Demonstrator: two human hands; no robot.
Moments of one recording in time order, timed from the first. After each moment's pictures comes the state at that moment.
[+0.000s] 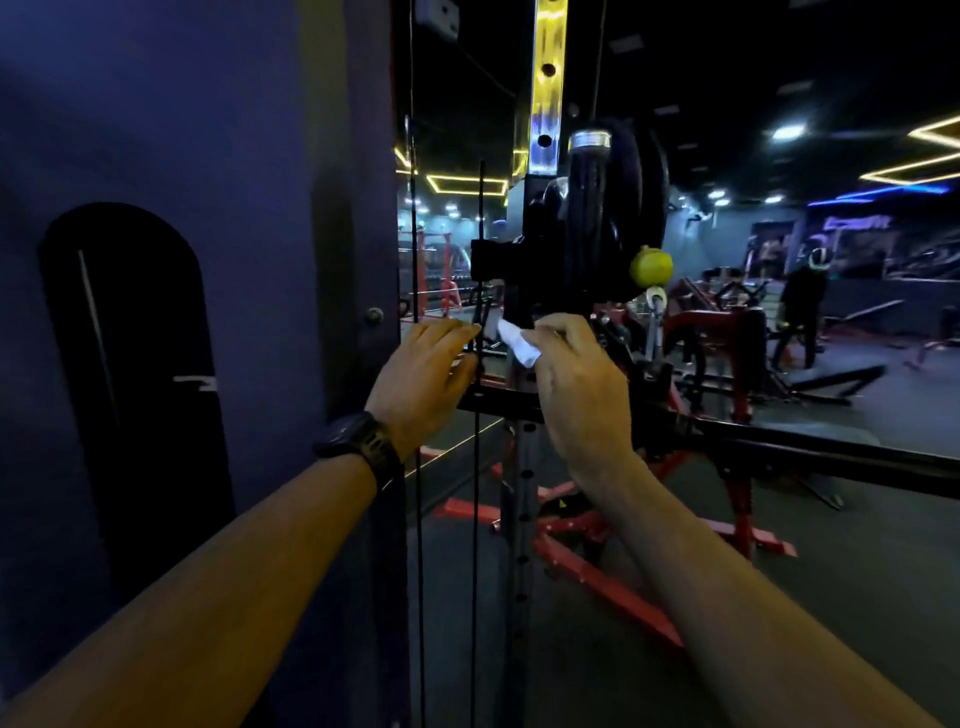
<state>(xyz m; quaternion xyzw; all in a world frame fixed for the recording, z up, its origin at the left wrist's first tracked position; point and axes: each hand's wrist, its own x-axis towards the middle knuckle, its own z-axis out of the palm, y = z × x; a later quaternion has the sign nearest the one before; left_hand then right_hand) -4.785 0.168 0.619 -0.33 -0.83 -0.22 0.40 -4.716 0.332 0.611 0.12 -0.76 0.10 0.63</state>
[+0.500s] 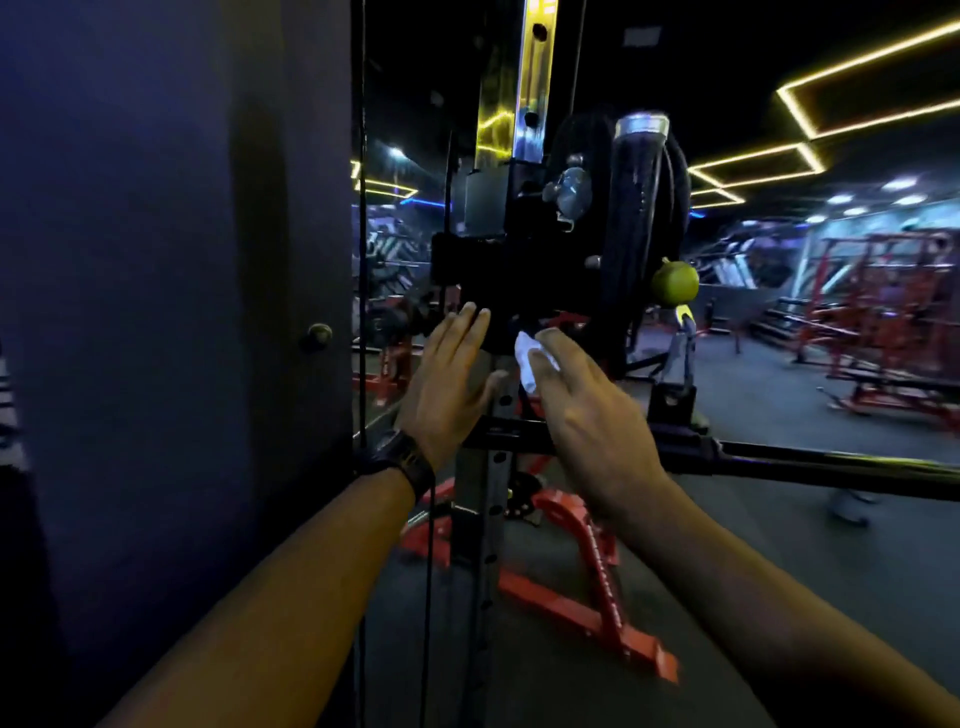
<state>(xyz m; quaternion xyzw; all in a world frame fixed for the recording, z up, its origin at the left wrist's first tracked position) -4.914 0.235 0.602 -0.45 -0.74 -0.37 0.33 -4.751 0.321 0.614 -0.01 -0.82 -0.22 0.52</state>
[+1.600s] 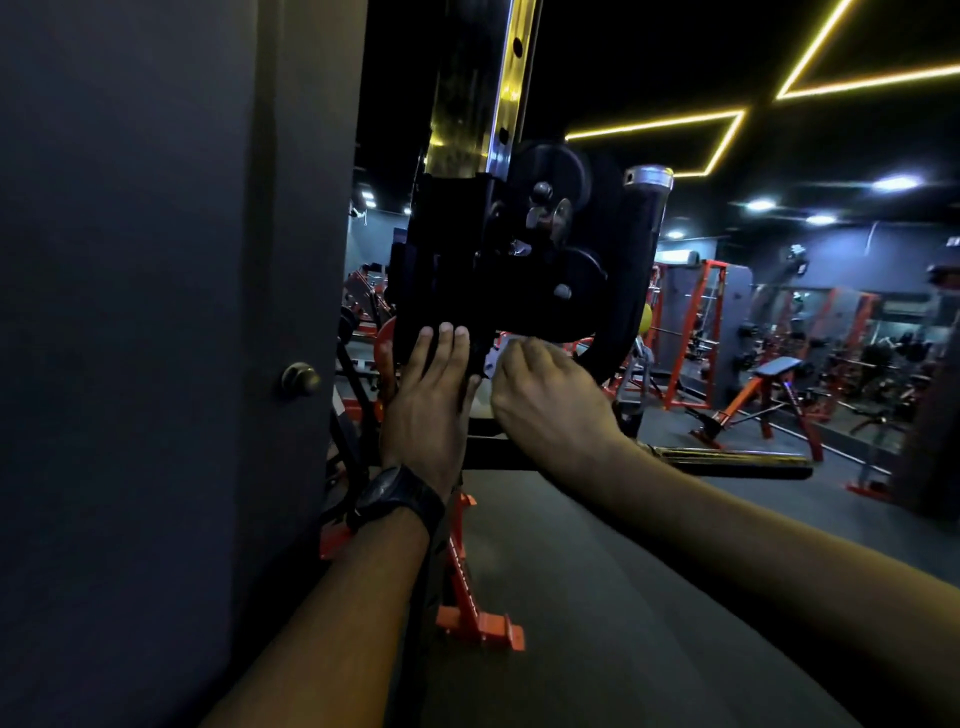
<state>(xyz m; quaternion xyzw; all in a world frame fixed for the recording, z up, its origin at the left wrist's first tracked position) -4.935 0.269 0.596 -0.46 -0.68 -0.41 0.40 -4.794 0.290 0.653 -0.19 -0.80 -0.52 0.24</state>
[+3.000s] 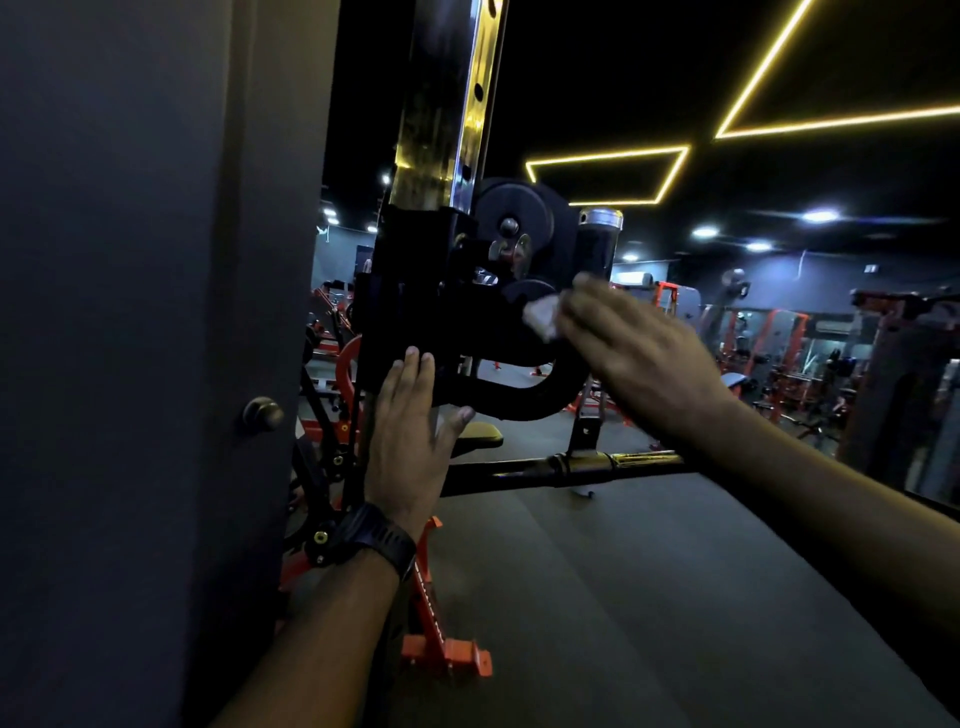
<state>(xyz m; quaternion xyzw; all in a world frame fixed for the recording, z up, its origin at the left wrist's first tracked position) -4.919 0.272 0.594 -0.50 -0.60 -0.59 0.19 -4.710 0.323 0.716 -0.07 -0.77 -0.54 0.34</state>
